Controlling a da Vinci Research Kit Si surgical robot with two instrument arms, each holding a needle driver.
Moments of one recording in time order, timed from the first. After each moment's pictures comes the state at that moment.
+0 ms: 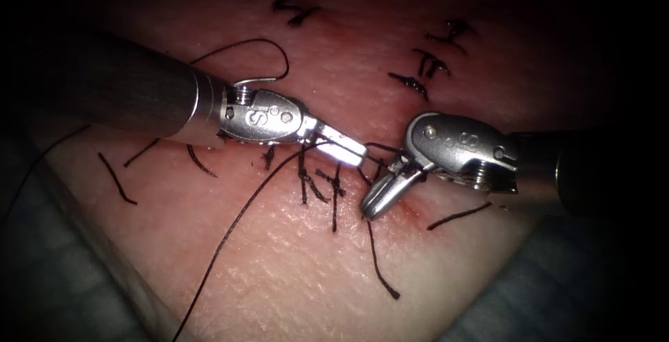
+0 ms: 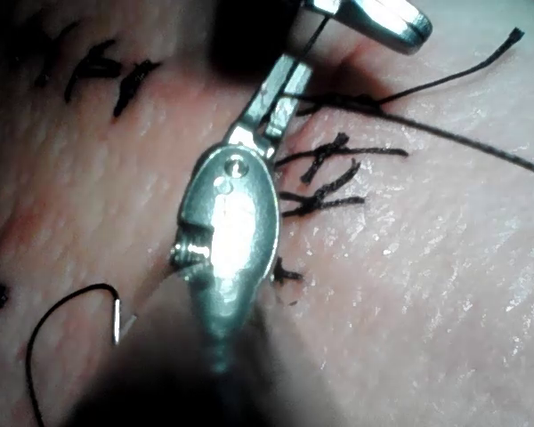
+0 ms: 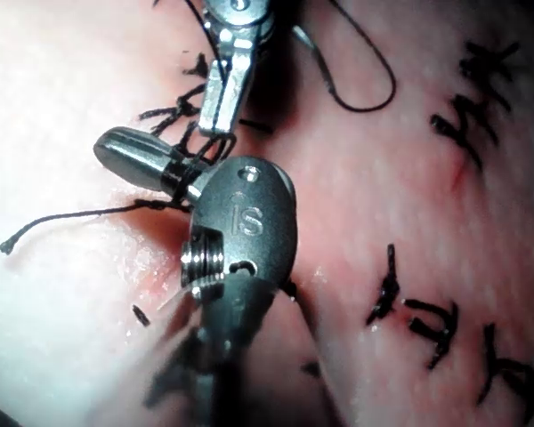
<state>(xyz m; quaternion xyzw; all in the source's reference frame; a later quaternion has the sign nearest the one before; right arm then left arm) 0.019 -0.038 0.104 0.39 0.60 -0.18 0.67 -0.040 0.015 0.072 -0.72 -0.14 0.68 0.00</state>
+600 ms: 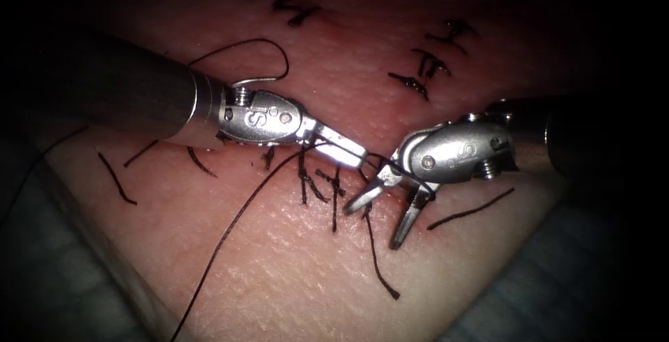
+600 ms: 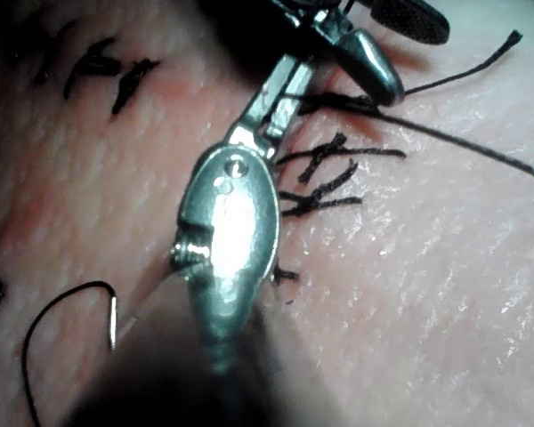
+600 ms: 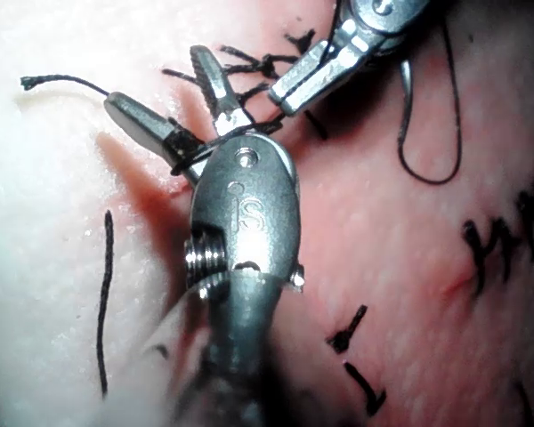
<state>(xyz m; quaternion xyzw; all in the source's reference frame) 0.019 -0.041 0.106 0.29 0.60 -0.32 0.68 -0.040 0.015 0.071 -0.72 -0.15 0.68 0.00</state>
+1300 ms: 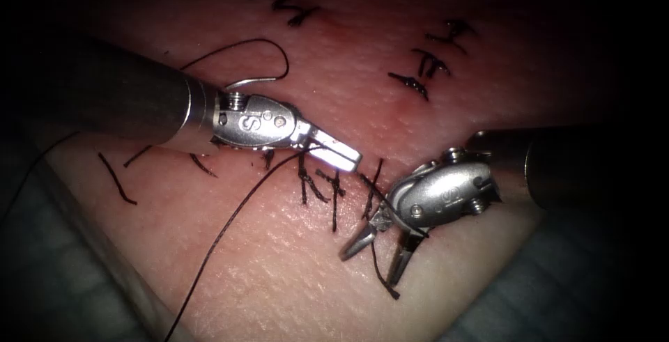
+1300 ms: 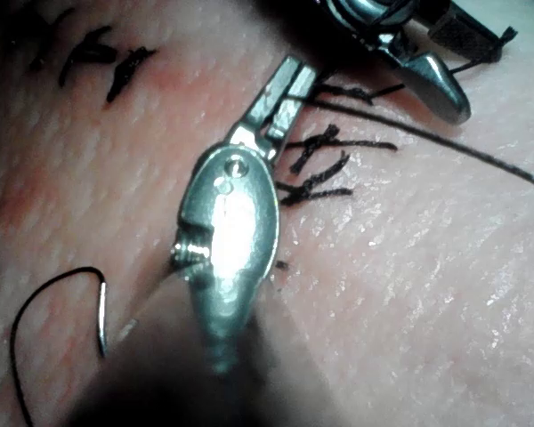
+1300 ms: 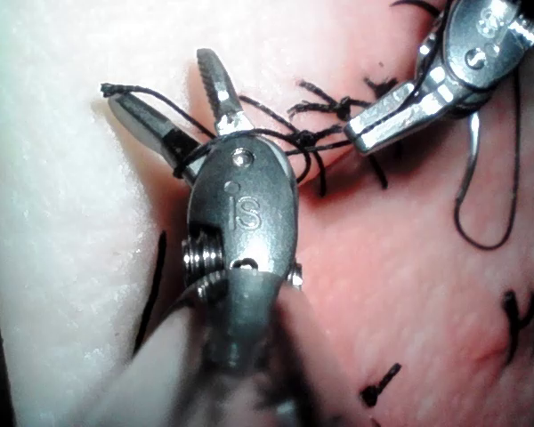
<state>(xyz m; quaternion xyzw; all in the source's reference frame) 0.019 -0.046 0.107 0.29 0.57 -0.37 0.67 -0.039 0.014 0.071 -0.72 -0.16 0.67 0.00</state>
